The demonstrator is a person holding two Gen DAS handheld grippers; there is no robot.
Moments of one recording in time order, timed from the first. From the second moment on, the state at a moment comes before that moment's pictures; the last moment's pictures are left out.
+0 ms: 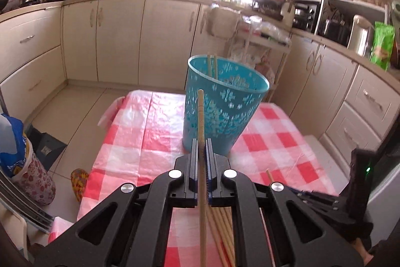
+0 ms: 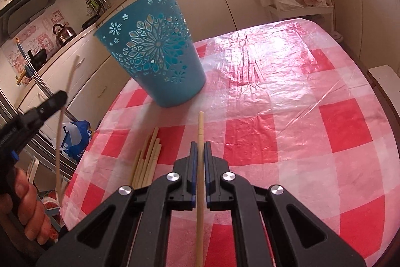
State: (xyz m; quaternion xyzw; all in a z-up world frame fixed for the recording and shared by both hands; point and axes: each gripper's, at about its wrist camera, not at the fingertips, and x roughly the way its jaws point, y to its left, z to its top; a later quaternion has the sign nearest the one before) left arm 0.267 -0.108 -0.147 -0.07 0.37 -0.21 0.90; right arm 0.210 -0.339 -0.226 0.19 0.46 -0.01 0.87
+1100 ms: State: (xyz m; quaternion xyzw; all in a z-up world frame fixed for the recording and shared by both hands) left arm 0.319 -0.113 -0.069 -0.16 0.22 -0.22 0.94; right arm 0.206 -0.349 -0.226 0.22 0.45 -0.01 0.86
